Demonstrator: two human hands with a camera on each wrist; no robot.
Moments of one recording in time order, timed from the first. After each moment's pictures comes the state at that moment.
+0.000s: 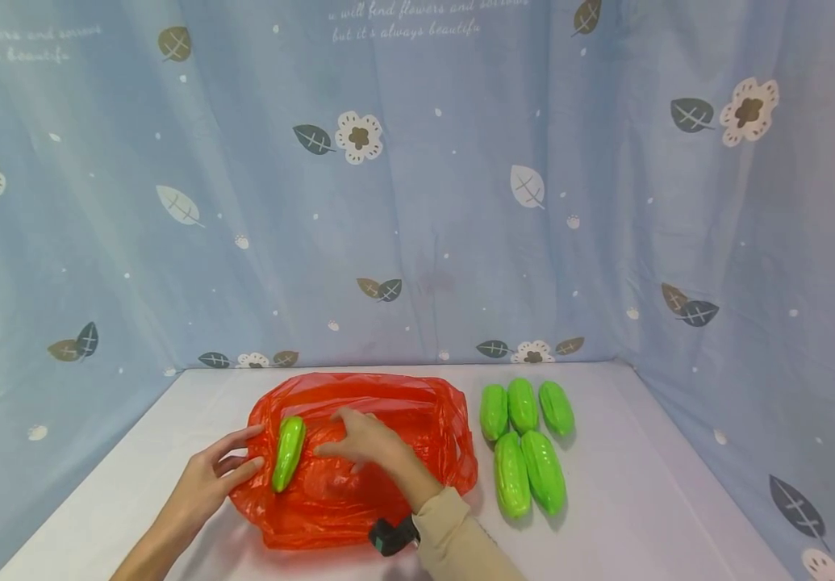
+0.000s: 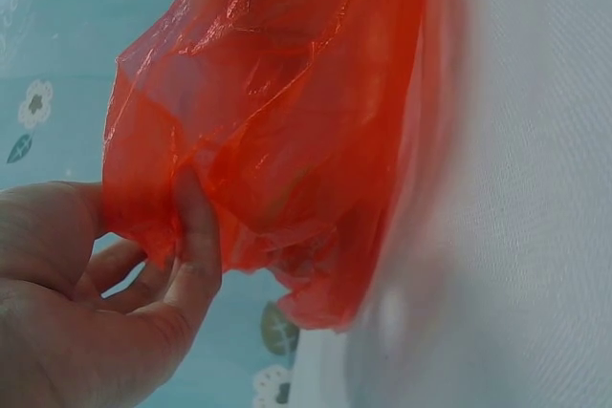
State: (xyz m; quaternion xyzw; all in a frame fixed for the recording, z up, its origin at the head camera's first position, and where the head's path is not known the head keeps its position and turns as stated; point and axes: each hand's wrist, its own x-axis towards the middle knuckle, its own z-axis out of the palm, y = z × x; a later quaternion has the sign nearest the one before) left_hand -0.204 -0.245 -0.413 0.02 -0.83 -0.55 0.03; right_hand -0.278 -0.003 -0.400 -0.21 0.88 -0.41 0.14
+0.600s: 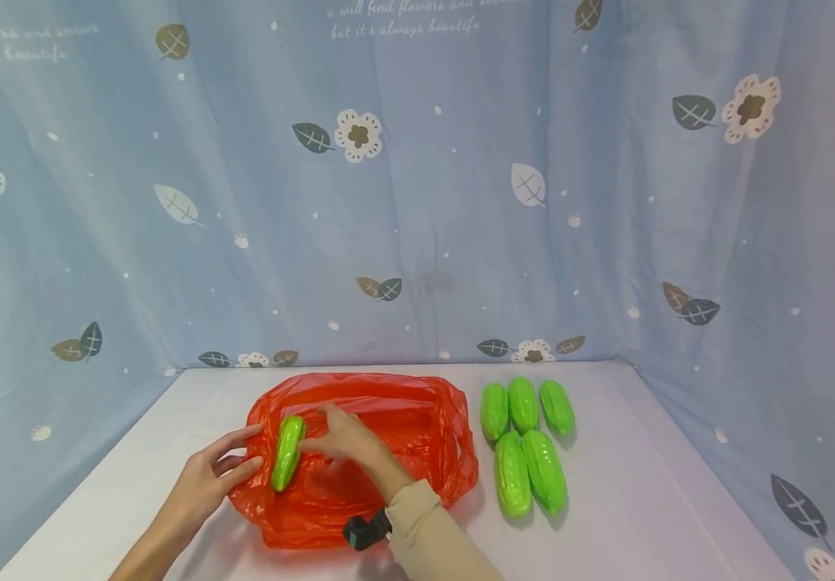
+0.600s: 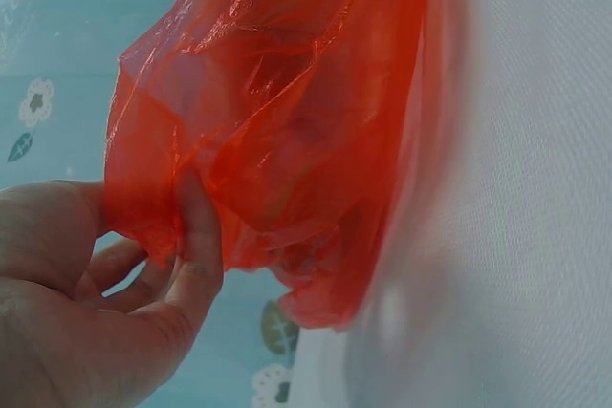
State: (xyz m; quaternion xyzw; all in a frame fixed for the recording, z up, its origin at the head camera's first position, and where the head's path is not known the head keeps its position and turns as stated) left_hand -0.204 -0.247 -0.413 0.01 -0.83 -0.56 0.03; right_hand -0.288 -0.037 -0.417 -0.19 0.84 -0.48 0.16
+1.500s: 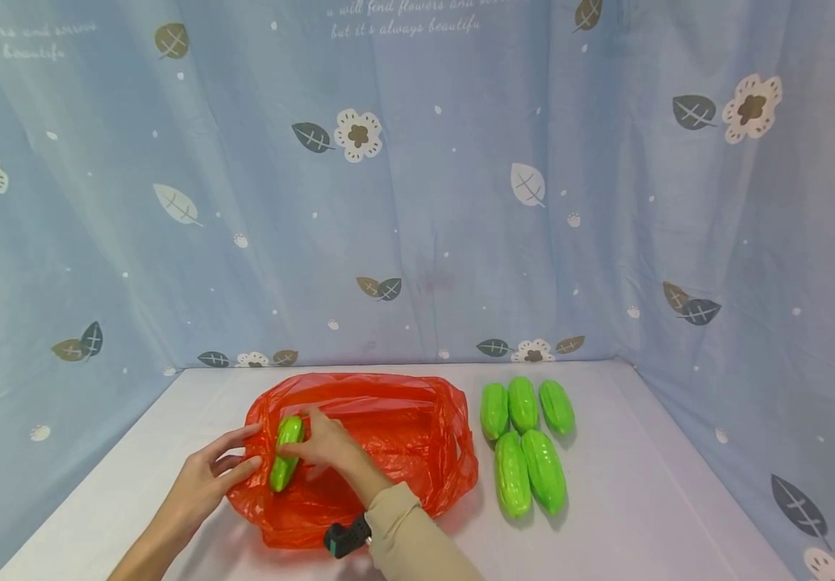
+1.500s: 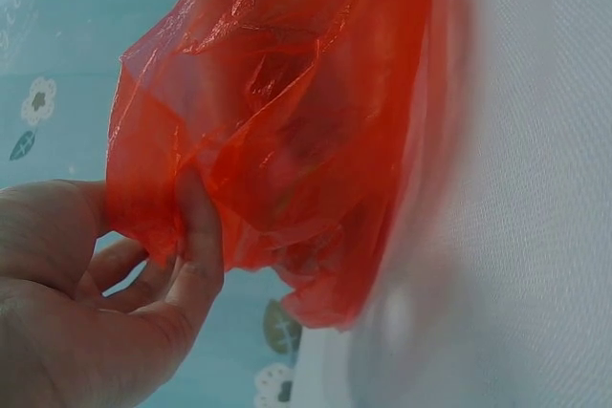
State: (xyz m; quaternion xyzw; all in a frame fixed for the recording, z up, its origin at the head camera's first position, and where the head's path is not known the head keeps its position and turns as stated) left_hand -0.204 -0.249 -0.413 0.00 -0.83 -0.56 0.03; right_hand -0.282 -0.064 -0.422 -0.18 0.82 -0.51 0.16
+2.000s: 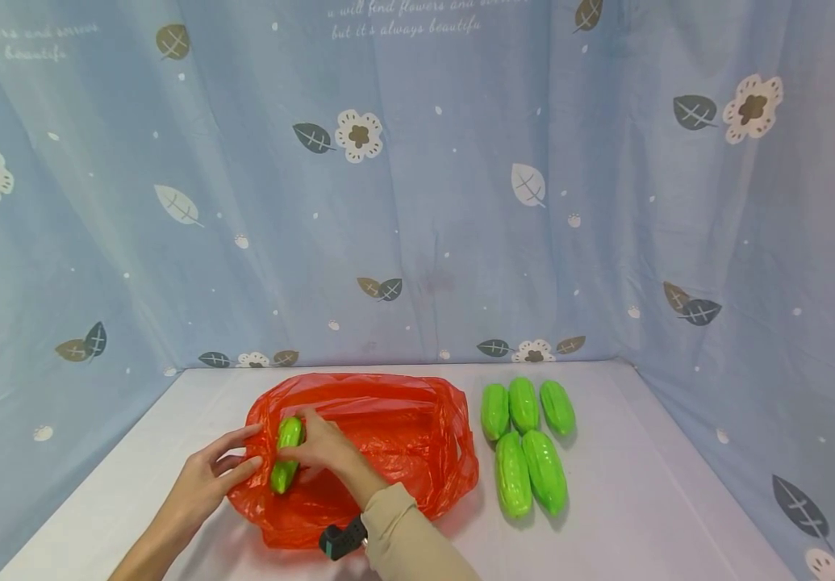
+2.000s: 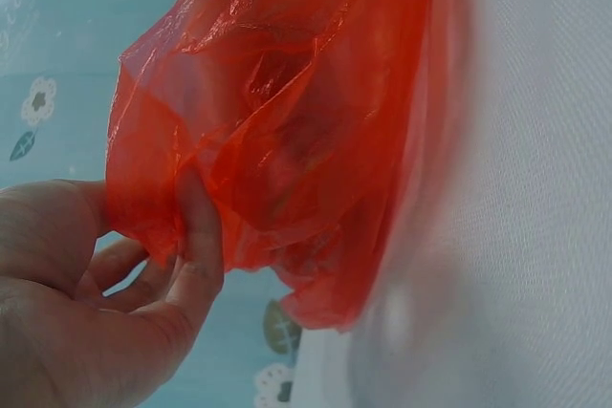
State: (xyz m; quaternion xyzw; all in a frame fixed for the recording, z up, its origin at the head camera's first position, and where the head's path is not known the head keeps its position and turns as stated) left_hand -0.203 -0.248 -0.412 0.00 -0.83 -0.56 0.03; right_hand -0.283 -0.072 -0.425 -0.18 0.82 -0.52 0.17
